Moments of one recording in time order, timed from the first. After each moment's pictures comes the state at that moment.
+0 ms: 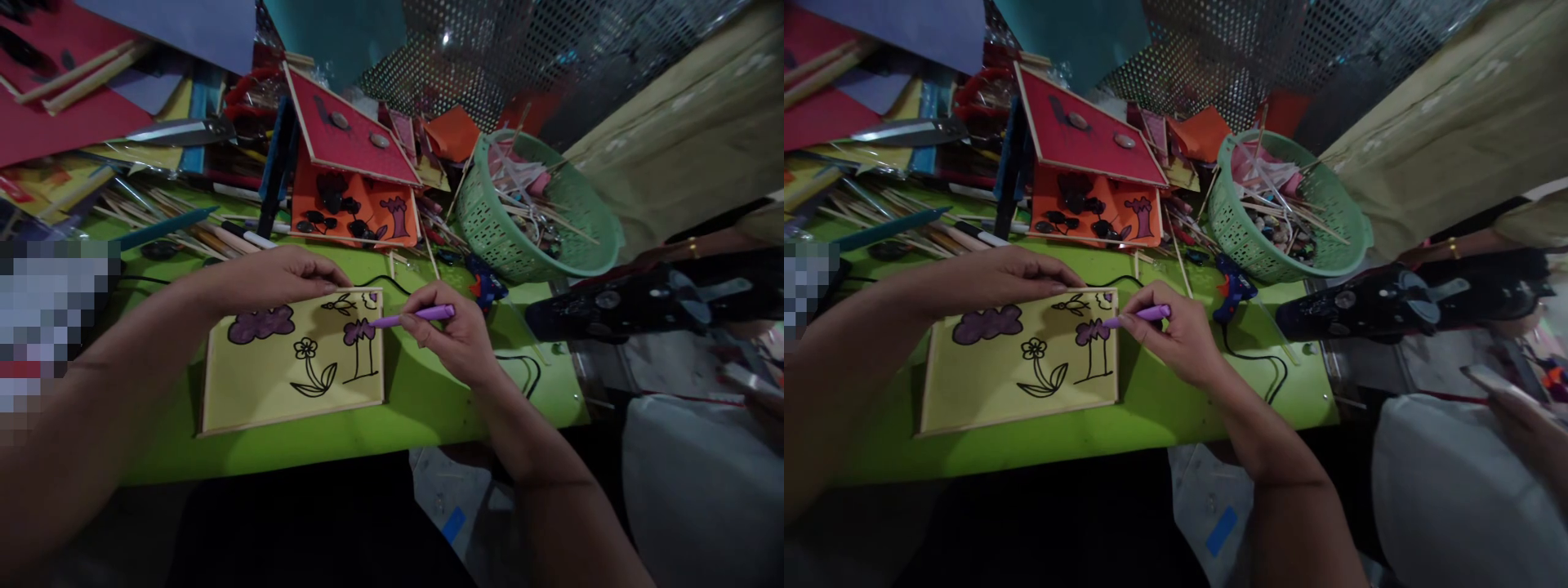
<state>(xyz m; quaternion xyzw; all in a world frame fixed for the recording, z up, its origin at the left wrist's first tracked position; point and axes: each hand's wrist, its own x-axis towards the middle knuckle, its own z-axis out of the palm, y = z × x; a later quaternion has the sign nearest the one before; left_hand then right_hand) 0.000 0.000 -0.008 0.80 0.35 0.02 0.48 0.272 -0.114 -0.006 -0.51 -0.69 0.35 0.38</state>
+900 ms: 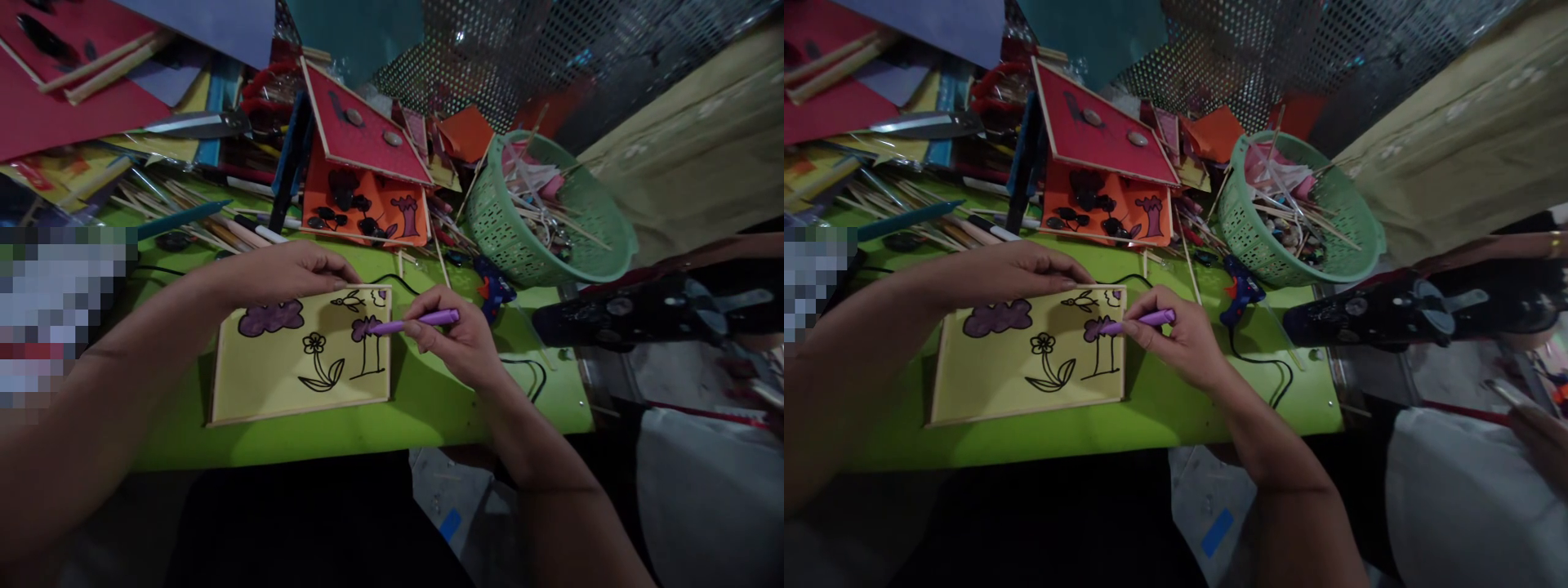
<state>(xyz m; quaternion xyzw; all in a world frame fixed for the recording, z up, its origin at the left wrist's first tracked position) 0.003 -0.004 -0.004 0.79 0.37 0.02 0.49 0.270 -0.116 -0.006 -0.51 -0.66 0.42 0.35</state>
